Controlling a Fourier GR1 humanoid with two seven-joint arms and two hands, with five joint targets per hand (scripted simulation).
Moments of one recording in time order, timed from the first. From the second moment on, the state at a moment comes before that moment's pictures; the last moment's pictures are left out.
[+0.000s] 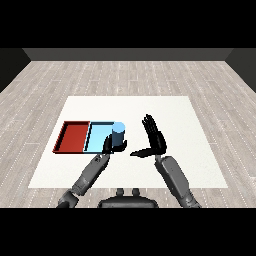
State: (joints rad) left arm -0.44 0.04 -0.41 -0.94 0.21 0.44 -0.42; right arm -0.28 -0.10 0.34 -1.63 -0.34 -0.19 -0.18
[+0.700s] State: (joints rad) left arm -0.52 0.19 -0.23 -0.78 0.20 0.41 -0.30; right arm -0.05 -0.23 0.11 -1.79 -0.44 -0.09 -0.24
